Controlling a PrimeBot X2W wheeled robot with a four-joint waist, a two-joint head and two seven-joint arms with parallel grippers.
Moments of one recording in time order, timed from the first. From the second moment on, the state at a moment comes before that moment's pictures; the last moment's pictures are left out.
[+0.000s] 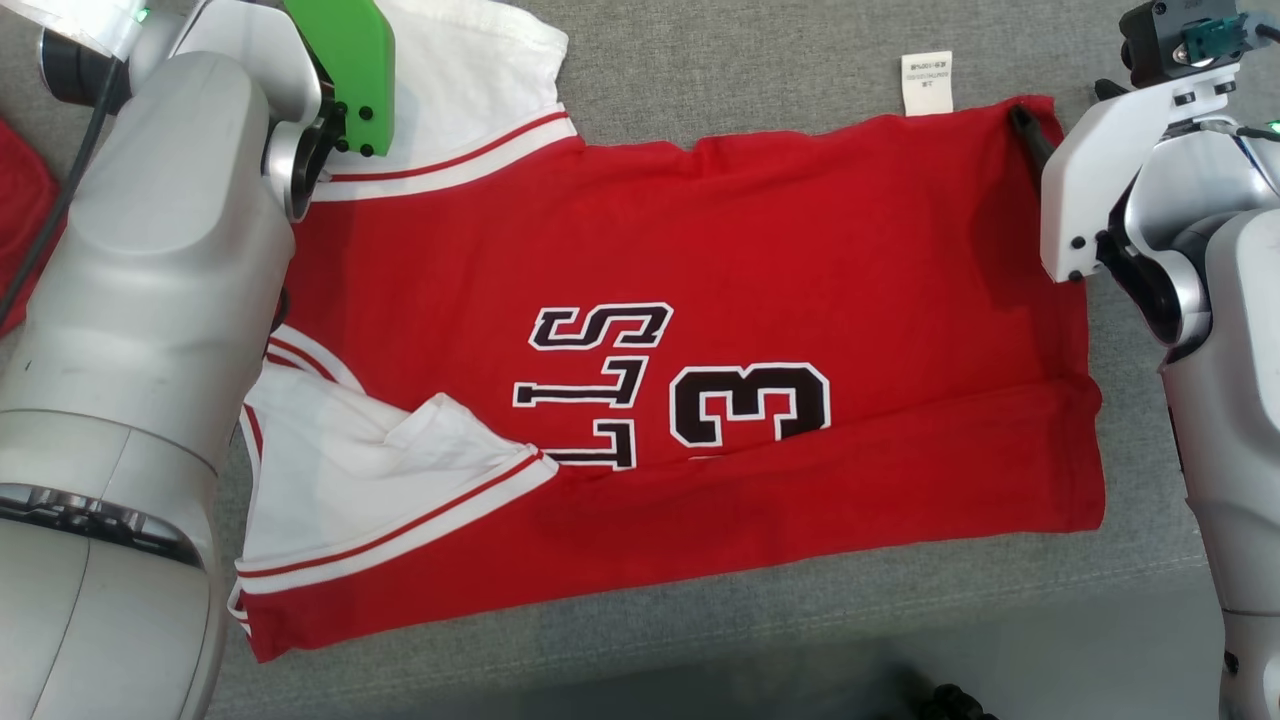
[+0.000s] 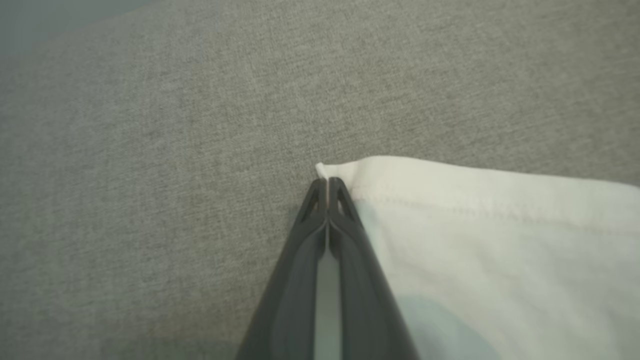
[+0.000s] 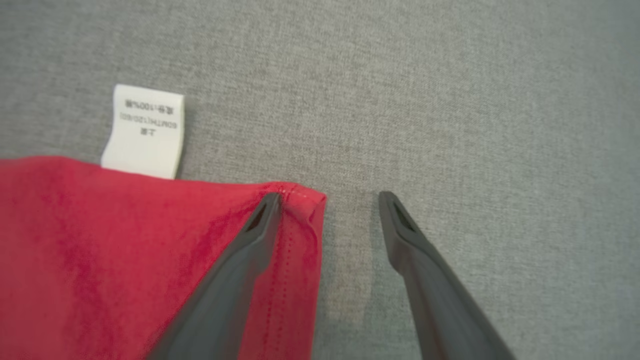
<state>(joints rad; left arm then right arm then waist) -1.30 0.15 -0.63 1.10 -0.53 -0.02 0.32 -0.74 -0.26 0.07 0.26 0.12 0.13 0.64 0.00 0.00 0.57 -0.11</state>
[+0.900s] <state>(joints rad) -1.27 0.12 -0.55 1.09 -0.63 -0.01 0.08 -0.68 -0.29 0.06 0.23 0.18 0.13 0.55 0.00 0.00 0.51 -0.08</state>
